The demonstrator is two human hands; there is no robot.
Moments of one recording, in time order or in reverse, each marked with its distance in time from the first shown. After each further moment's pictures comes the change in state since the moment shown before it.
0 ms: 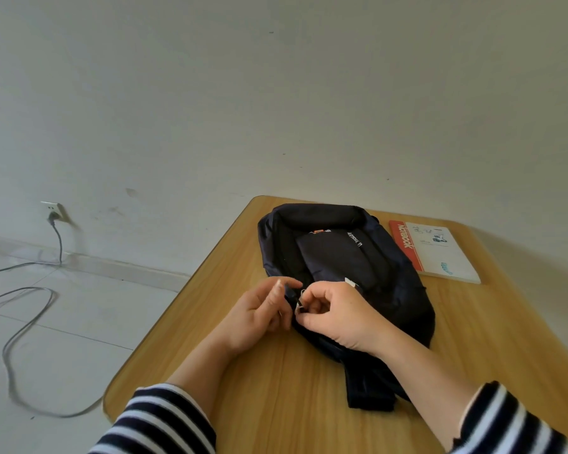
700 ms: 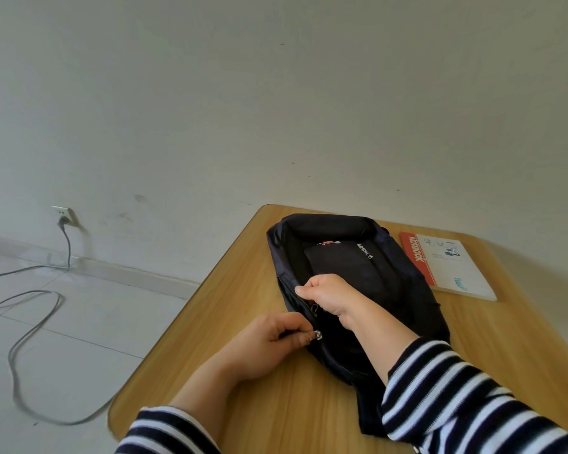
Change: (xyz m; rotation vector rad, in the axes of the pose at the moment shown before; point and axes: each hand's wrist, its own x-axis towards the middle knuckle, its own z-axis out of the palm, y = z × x) left_hand -0.002 -0.002 -0.001 0.335 -0.162 -0.010; right_hand 0.078 0.021 0.010 0.203 0.006 0.425
